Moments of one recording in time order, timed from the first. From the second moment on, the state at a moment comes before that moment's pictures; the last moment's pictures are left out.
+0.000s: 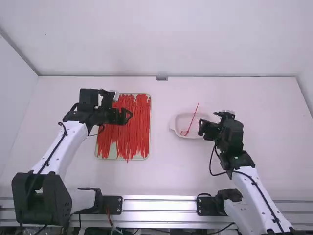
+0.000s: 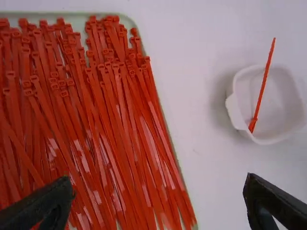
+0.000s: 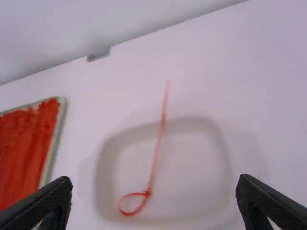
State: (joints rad) left arm 0.01 1.34 0.96 -0.53 0.48 -0.01; right arm 0.11 0.93 0.44 -0.08 -0.08 0.33
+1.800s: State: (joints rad) left arm 0.00 0.29 0.01 -0.10 0.00 -0.01; right arm 0.00 0.01 0.01 -0.10 -0.02 0.00
